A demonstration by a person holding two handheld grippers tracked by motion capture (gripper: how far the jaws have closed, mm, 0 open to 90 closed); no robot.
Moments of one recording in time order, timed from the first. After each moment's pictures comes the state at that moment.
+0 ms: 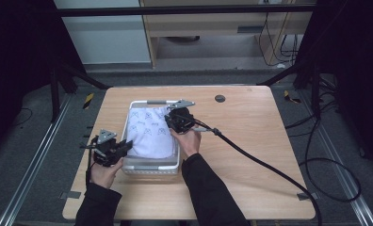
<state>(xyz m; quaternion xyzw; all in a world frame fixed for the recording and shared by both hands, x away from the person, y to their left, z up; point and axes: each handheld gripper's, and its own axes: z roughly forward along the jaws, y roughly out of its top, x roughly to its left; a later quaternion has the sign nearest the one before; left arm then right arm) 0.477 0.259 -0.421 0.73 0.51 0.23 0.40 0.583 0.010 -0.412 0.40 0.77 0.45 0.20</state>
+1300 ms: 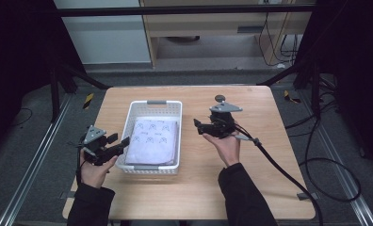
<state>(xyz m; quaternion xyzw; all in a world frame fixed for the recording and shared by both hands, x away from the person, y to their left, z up) 0.470 0.278 -0.400 0.71 0.49 0.25 0.44 0.540 -0.109 -0.387 0.42 0.74 0.47 0.24</state>
